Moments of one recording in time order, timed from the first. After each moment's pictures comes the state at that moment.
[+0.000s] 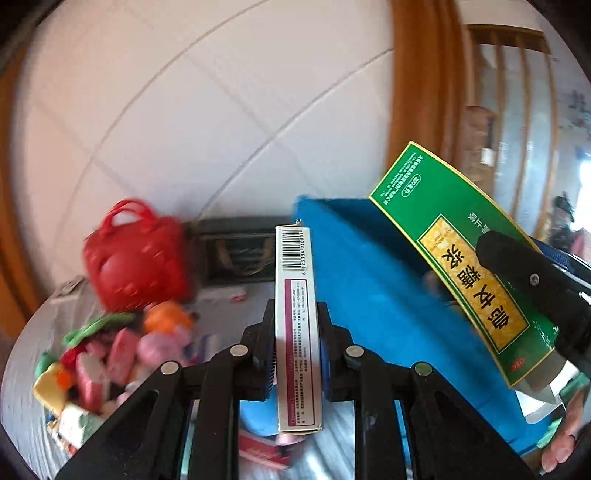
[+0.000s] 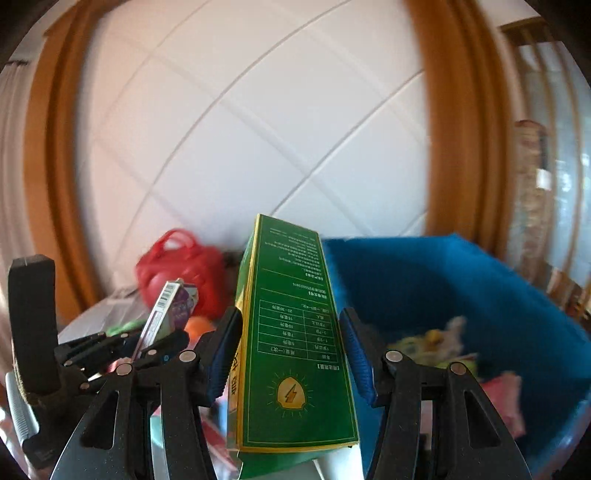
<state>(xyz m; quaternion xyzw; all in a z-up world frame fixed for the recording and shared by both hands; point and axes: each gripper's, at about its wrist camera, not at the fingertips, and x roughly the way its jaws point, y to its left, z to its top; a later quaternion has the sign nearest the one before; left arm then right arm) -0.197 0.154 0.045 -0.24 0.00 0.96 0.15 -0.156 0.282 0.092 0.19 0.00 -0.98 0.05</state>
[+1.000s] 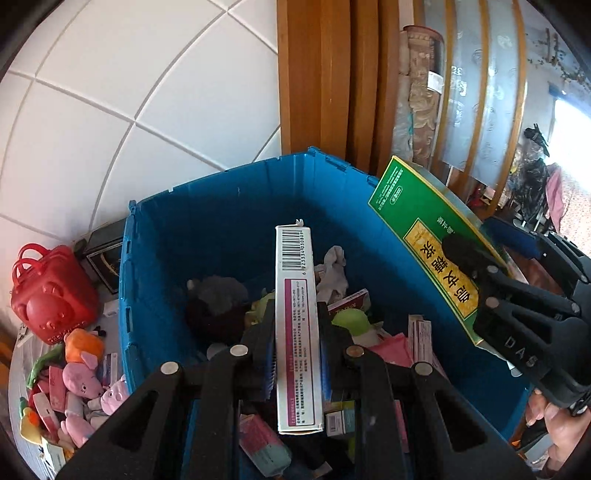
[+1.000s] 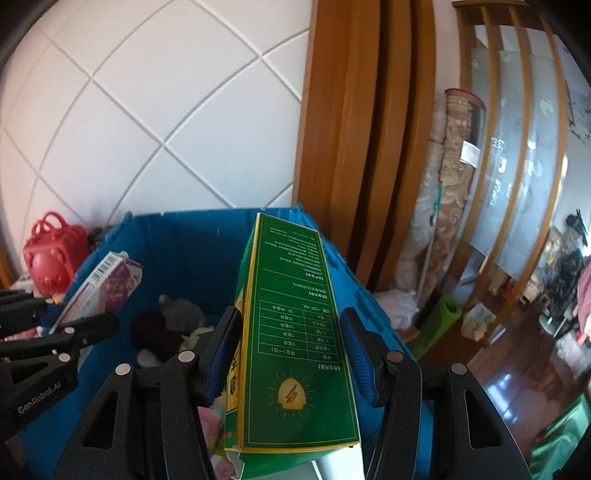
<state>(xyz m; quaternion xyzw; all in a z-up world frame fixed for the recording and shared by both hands) -0.255 0.419 0.066 -0.36 0.08 0.91 0.21 -0.220 0.547 0.087 0.27 0.04 -0.96 -0.08</state>
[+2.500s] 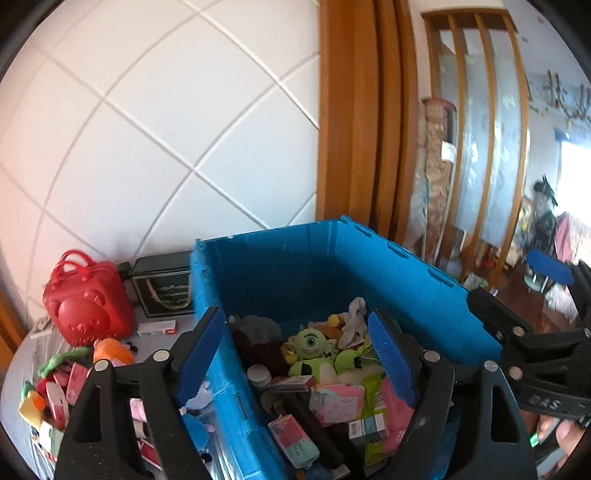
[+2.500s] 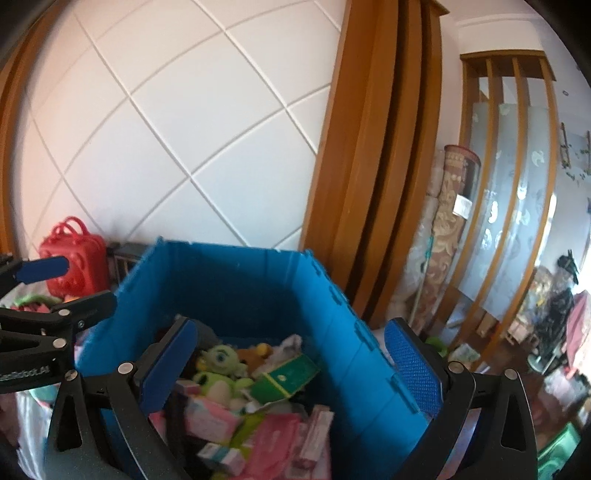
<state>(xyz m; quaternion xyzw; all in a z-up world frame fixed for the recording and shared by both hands) -0.180 0.325 0.108 -0.23 0.02 0.96 0.17 -0.142 0.491 0.130 0.19 0.08 -0.98 -0.07</state>
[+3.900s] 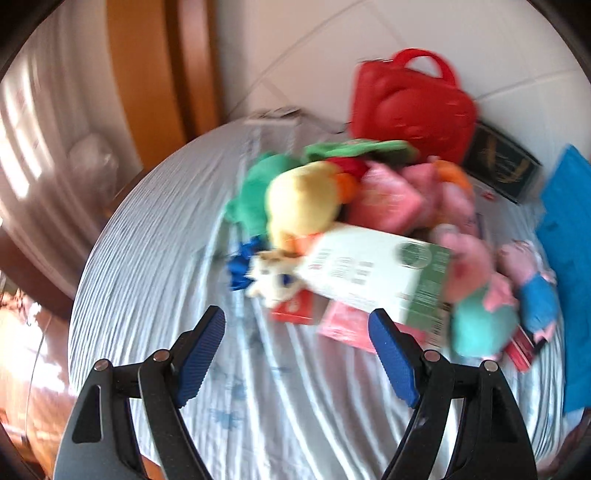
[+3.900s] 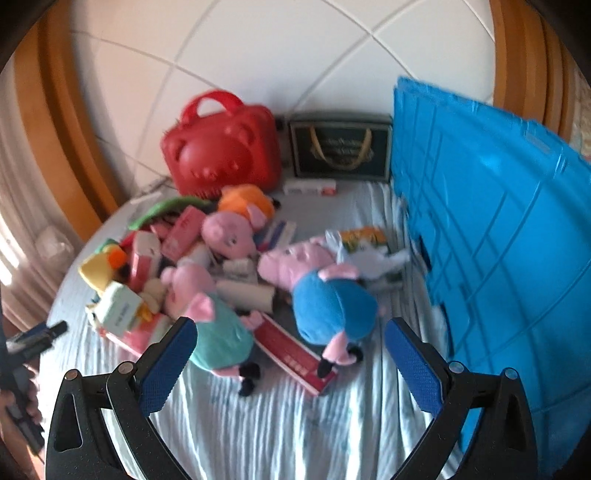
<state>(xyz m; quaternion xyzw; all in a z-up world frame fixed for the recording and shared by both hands) -0.140 -0.224 -0.141 -0.44 -0.11 0.87 -0.18 -0.201 0.167 -0.058 0.41 -0.01 -0.90 0.12</state>
